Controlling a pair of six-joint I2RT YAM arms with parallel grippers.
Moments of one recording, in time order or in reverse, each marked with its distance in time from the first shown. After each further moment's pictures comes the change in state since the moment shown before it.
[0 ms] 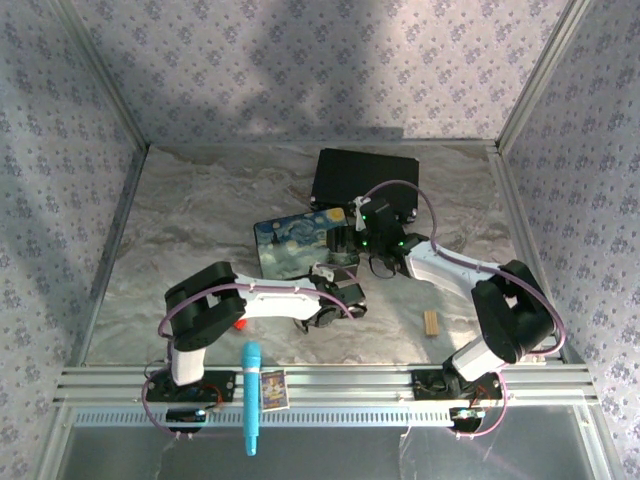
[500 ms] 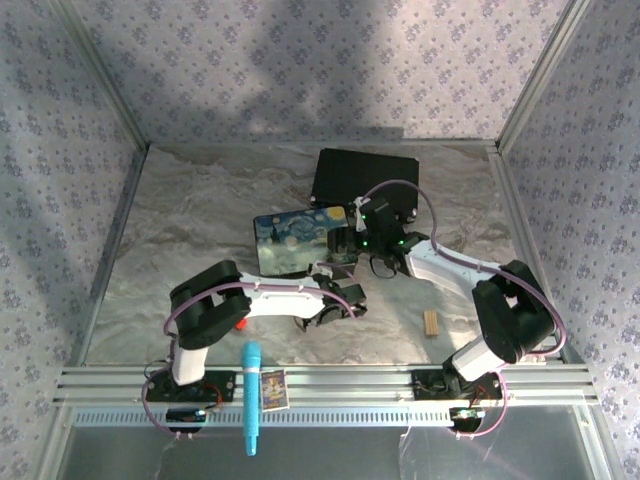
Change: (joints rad) left arm 0.002 0.043 0.034 -0.072 -0.091 0.008; right arm -0.002 -0.004 0.013 -0.069 0.000 0.003
